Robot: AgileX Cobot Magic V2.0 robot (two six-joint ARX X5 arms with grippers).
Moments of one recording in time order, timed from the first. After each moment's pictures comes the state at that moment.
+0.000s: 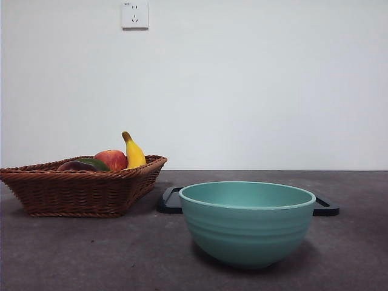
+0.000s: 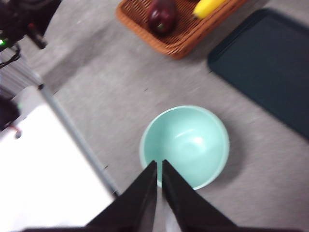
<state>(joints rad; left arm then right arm) 0.07 0.01 0.03 -0.18 -0.01 0.19 0.55 0.83 0.99 -0.88 -0.39 0.05</state>
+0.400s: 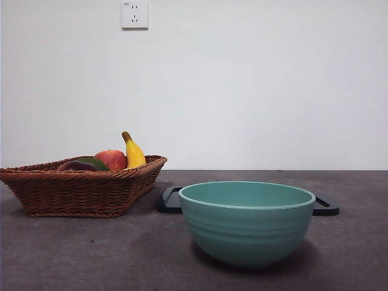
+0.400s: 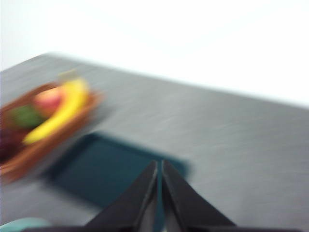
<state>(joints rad) 0.07 0.01 0.03 -0.18 -0.01 0.19 0.03 0.48 0.65 -0.35 -0.32 -0.06</state>
